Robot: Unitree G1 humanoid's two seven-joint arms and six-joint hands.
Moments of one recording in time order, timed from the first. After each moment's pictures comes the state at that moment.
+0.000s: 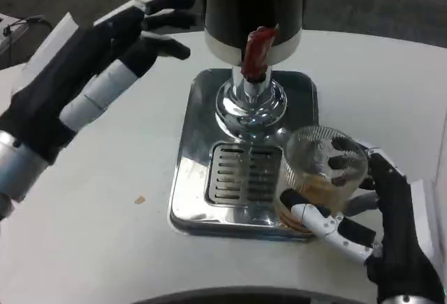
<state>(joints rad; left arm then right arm) -0.45 0.50 0.23 -0.08 -0.12 -0.19 -0.48 0.06 0.02 0.23 -0.40 -0.54 0.15 -0.36</state>
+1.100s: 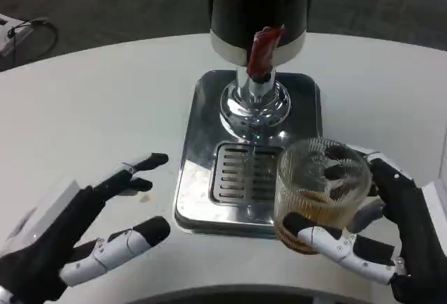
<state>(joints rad) 0.07 0.49 0.20 -0.22 0.17 -0.34 -0.34 0.19 -0.06 0.18 -0.62 -0.52 0.14 -0.13</state>
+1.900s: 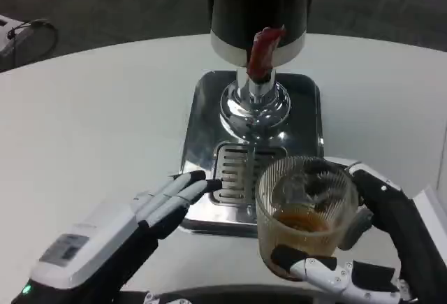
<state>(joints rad) 0.19 0.53 0.15 -0.41 0.39 -0.44 -0.32 0.30 -0.16 0.16 -0.73 -0.48 0.04 -0.01</state>
